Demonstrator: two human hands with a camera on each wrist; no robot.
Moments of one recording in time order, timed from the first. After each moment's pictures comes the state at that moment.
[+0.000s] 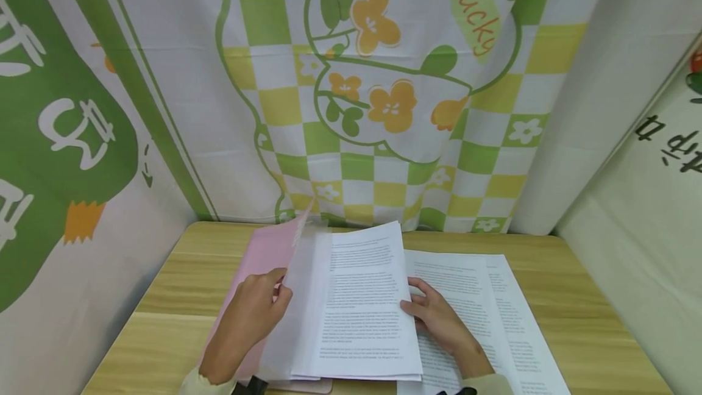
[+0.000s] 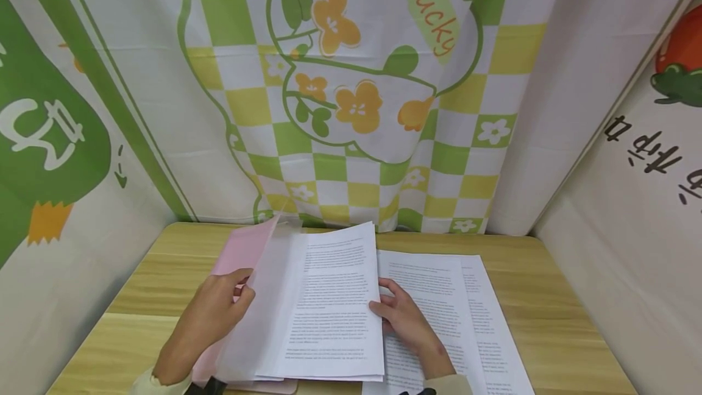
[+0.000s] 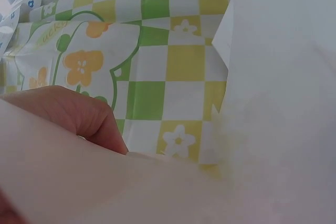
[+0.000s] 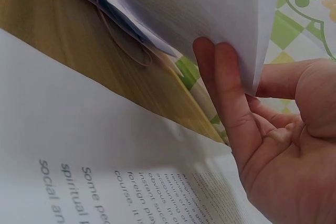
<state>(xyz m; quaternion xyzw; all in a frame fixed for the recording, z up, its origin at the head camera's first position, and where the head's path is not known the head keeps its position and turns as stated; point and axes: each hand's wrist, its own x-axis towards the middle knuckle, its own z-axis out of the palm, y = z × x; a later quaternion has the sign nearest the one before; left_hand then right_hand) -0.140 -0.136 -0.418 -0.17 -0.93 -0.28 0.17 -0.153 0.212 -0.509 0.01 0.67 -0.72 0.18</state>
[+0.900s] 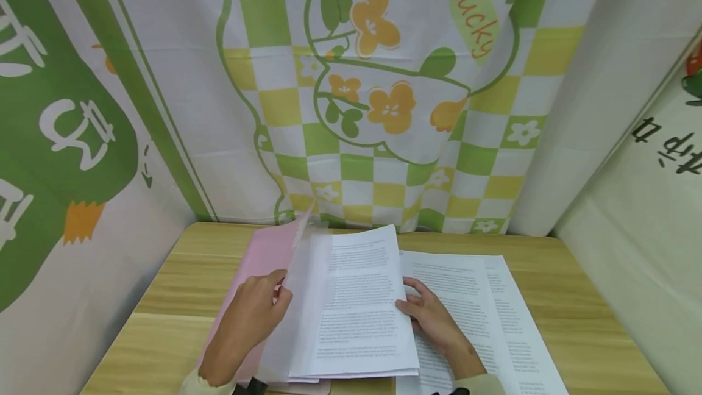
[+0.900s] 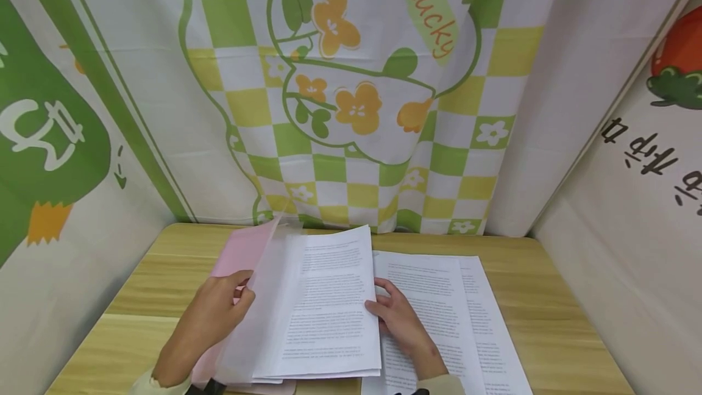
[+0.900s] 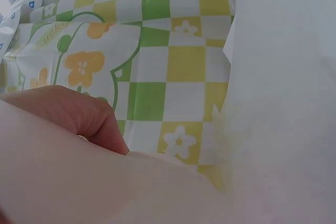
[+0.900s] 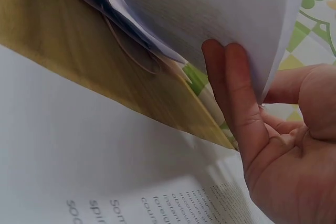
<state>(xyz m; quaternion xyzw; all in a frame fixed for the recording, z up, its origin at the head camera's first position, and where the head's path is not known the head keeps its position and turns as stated) -0.137 -0.135 -0.418 -0.16 -0.93 -0.28 0.15 -0.155 0.203 -0.514 0.01 0.68 -0.72 0.17</state>
